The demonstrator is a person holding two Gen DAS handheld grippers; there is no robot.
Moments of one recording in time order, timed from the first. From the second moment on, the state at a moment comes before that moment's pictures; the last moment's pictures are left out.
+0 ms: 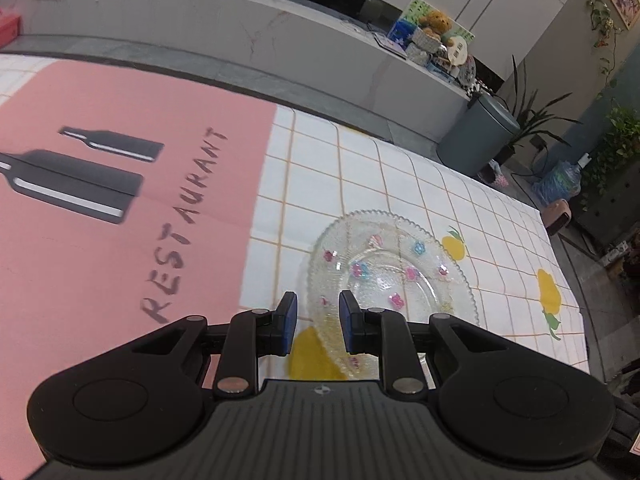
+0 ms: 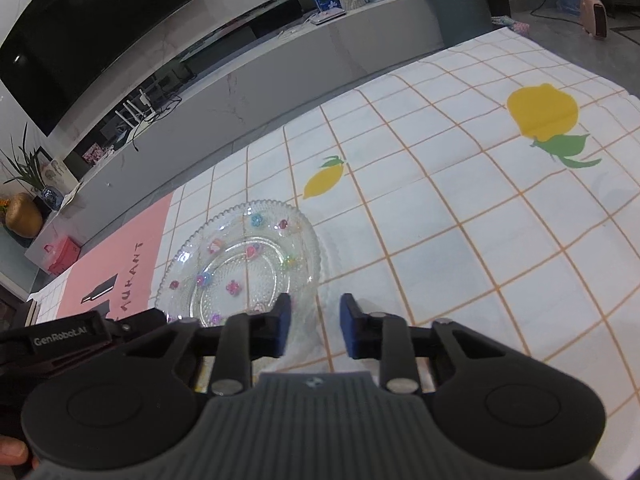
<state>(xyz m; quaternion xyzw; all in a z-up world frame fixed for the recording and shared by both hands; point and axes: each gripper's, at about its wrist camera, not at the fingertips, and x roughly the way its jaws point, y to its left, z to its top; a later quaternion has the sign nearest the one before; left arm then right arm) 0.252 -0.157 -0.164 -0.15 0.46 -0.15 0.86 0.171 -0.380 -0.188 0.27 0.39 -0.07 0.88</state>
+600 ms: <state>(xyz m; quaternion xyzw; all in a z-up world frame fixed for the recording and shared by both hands) 0.250 -0.161 -0.162 -0.13 0.45 -0.16 0.87 0.177 -0.381 -0.186 0.27 0.40 -0.06 0.87</state>
